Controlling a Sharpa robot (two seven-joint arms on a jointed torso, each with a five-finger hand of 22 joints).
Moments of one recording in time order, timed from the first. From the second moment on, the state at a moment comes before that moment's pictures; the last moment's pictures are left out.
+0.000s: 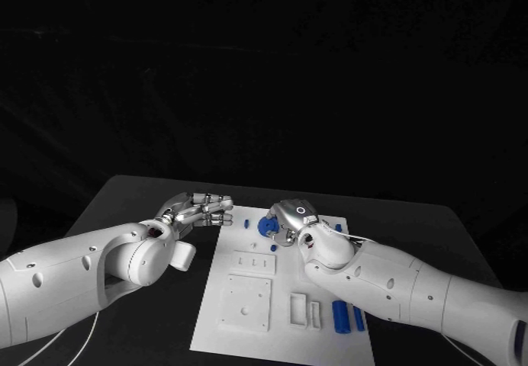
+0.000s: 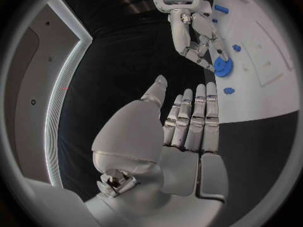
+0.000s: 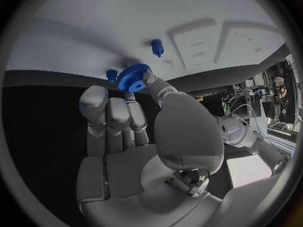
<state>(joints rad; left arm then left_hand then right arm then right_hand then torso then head) 1.34 -0.78 -0.14 1.41 -0.04 -0.27 0.26 1.37 0.03 0.02 -0.04 0.05 0.89 0.16 0.06 0.06 1.04 0.15 0.06 0.06 1.10 0.14 0.06 0.07 0.10 0.97 0.13 0.23 0.08 1.10 -0.43 0.09 1.13 -1.96 -0.47 -0.37 1.28 -0.17 0.40 -0.03 0.16 1.13 0.08 0.06 0.06 1.35 0.00 1.21 1.28 1.45 -0.08 1.13 1.02 0.10 1.47 -0.10 0.87 1.24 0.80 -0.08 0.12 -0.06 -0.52</state>
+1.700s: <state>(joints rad) 1.34 -0.77 -0.14 1.40 -0.04 -0.25 0.26 1.37 0.03 0.03 -0.04 0.05 0.88 0.16 0.06 0.06 1.03 0.15 0.06 0.06 1.10 0.14 0.06 0.07 0.10 0.97 0.13 0.23 0.08 1.10 -0.42 0.08 1.11 -1.94 -0.45 -0.41 1.27 -0.18 0.40 -0.01 0.16 1.07 0.10 0.06 0.06 1.34 0.00 1.19 1.26 1.45 -0.08 1.12 1.01 0.10 1.47 -0.10 0.85 1.22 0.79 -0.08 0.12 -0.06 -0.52</state>
